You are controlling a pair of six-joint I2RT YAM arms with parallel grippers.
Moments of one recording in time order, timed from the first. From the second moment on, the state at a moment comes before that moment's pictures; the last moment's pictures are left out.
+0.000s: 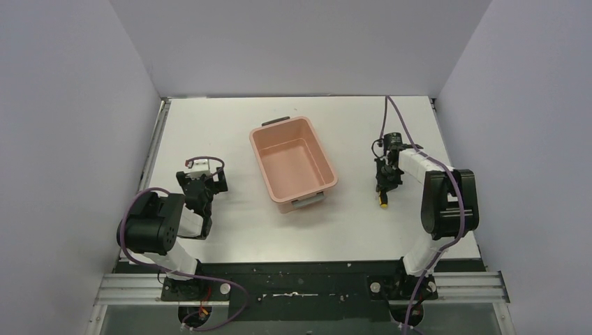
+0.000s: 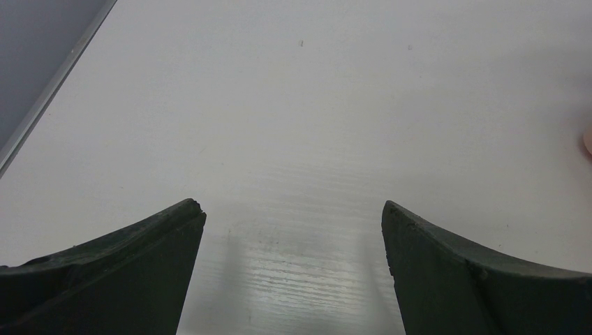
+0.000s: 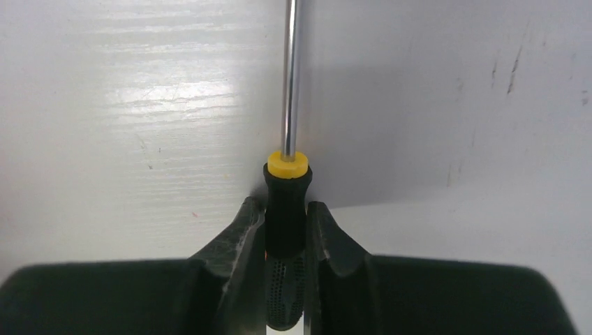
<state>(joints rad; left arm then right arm) -0.11 1.63 0.23 1.19 -0.27 -0.04 0.06 1.73 1.06 -0.61 0.04 0.08</state>
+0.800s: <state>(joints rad) -0.11 1.63 0.23 1.19 -0.27 -0.04 0.30 1.79 1.98 -1.01 -0.04 0.24</state>
